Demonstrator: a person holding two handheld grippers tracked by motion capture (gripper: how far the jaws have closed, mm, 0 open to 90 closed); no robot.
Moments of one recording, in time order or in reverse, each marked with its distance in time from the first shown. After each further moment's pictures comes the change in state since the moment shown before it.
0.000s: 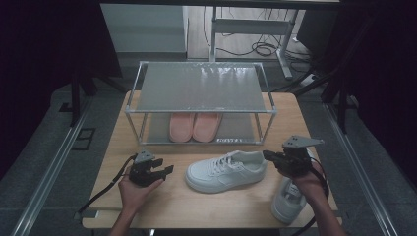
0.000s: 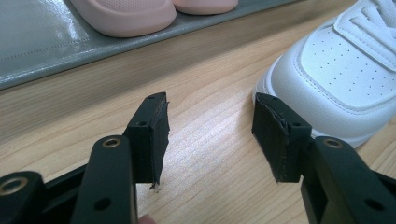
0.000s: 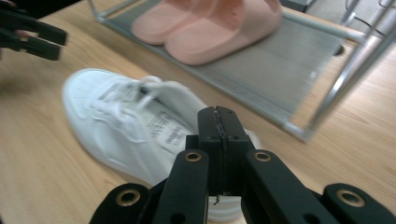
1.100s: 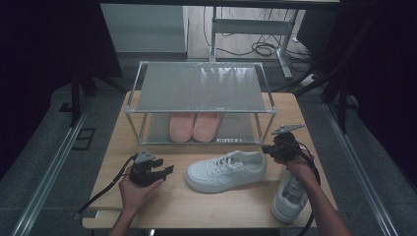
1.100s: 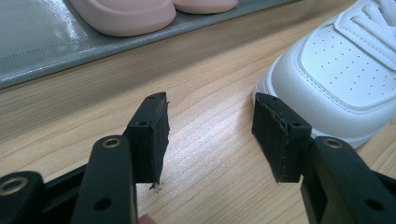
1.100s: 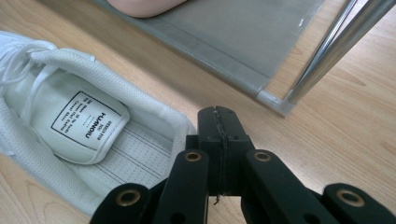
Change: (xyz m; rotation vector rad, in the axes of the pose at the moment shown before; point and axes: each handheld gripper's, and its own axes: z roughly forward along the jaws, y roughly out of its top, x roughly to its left) left arm 0.000 0.000 0.001 0.004 -0.001 0.003; right arm -0.042 0.002 0.060 0.212 -0.047 0.044
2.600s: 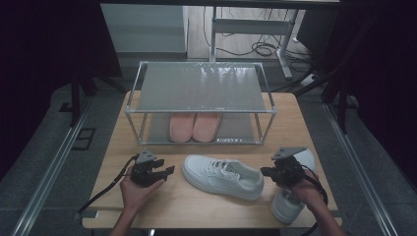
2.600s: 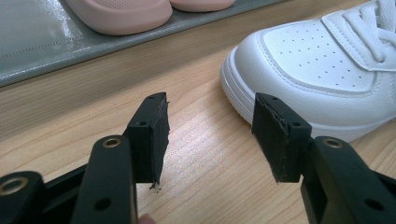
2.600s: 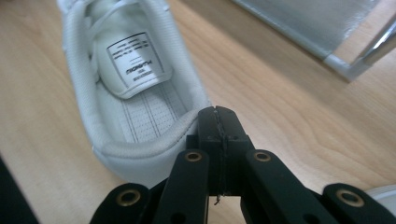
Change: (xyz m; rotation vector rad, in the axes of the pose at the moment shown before) left arm -0.002 0.000 0.002 0.007 -0.004 0.003; right arm 0.047 -0.043 -0.031 0.029 0.090 -0.121
